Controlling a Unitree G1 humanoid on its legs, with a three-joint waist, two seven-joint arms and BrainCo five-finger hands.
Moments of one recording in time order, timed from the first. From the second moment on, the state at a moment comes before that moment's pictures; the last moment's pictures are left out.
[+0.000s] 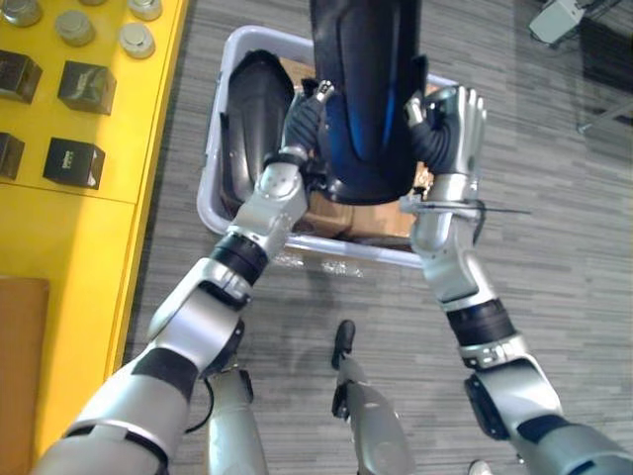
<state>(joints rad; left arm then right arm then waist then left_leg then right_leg) -1.22 0.23 -0.49 0.79 -0.78 -0.14 0.22 -0.80 -0.24 0.20 0.15 -0.65 0.08 -0.59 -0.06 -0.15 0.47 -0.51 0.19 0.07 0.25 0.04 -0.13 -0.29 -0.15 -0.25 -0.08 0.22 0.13</state>
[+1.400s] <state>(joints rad) 0.05 0.03 -0.02 -0.21 0.33 -0.17 0.55 0.43 0.07 -0.02 -0.17 0.50 -0.36 -0.11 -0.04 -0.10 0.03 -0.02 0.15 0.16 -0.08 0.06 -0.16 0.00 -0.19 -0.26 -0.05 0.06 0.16</state>
